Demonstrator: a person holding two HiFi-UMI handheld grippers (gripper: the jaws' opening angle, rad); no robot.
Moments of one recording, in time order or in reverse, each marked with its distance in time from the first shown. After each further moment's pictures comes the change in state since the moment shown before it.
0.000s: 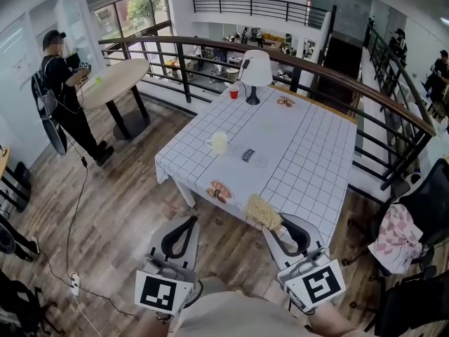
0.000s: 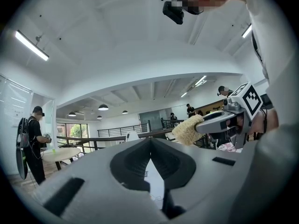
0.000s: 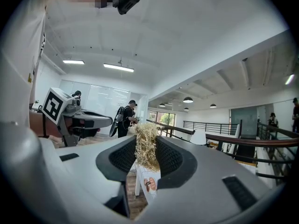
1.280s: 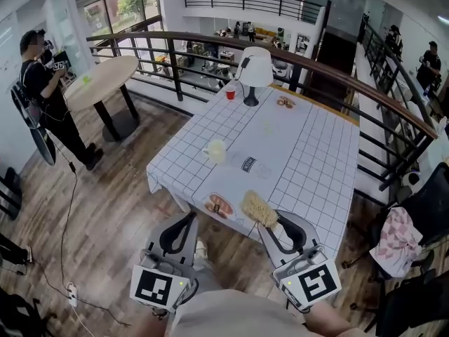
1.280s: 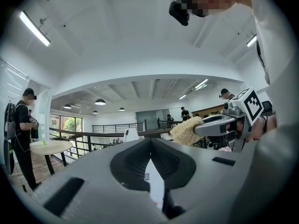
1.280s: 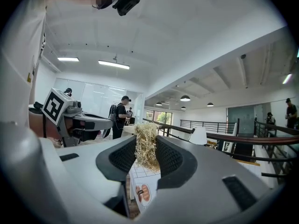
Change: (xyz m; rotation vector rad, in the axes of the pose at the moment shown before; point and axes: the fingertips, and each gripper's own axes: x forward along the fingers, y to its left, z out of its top) left arm 0.088 0.074 -0.036 -0.048 -0.025 -0.061; right arm 0.103 -0.038 -0.023 0.010 0.013 -0.042
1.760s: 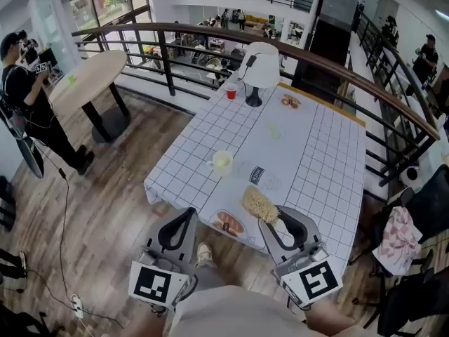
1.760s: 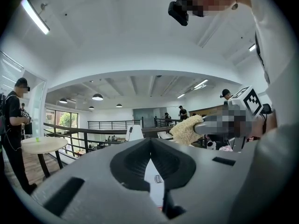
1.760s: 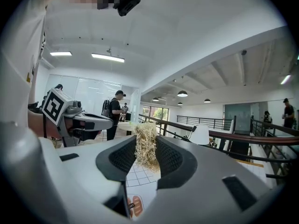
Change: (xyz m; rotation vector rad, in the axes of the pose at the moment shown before) left arm 0.084 0.109 -0.025 -0.027 0.027 -0.057; right arm 0.129 -0.032 -0.005 0.015 0.062 -0.046
